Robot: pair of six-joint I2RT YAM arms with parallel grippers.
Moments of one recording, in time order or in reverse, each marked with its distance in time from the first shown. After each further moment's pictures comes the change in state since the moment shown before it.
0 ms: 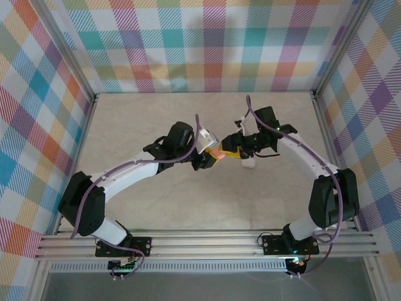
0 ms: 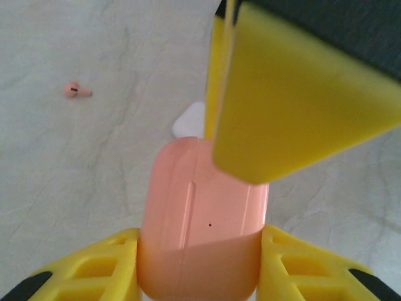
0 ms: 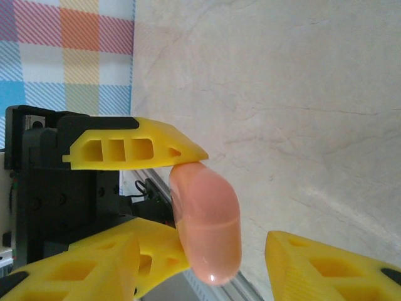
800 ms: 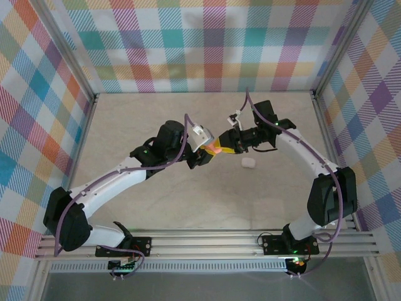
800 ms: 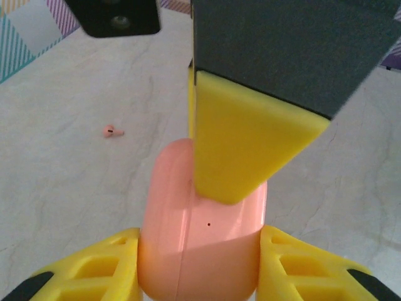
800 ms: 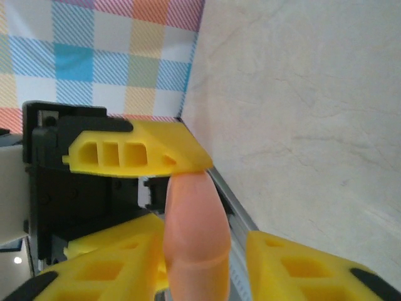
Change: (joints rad) left arm -0.019 -0.154 -0.005 -0.026 -0.074 0.012; right arm 0.015 0.039 0.094 -0.005 -0.195 -0.019
